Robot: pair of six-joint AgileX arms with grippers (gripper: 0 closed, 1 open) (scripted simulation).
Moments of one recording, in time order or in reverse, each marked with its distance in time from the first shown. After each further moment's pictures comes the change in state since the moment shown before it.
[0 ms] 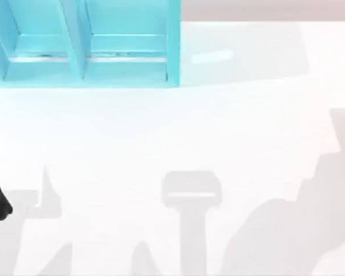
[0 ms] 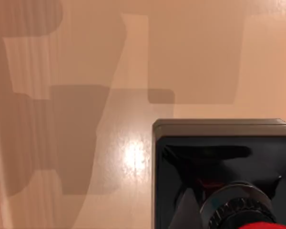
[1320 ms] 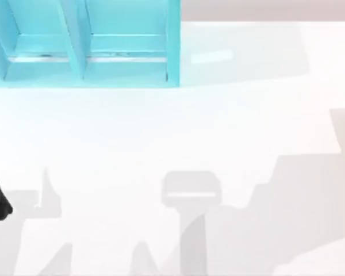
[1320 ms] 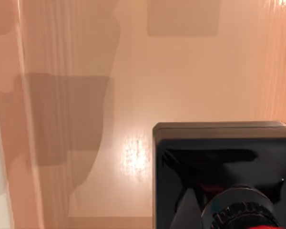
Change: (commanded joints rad) left arm 0.000 0.000 0.000 0.000 0.000 0.000; right arm -0.006 -0.008 0.248 -0.256 0.000 -0.007
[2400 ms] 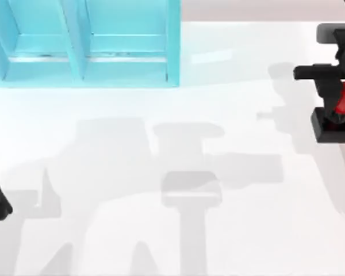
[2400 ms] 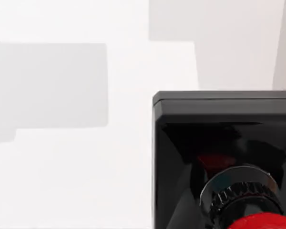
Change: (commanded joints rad) left arm 0.000 0.000 0.000 0.000 0.000 0.000; right arm 0.676 0.173 0.056 0.045 0.024 0.680
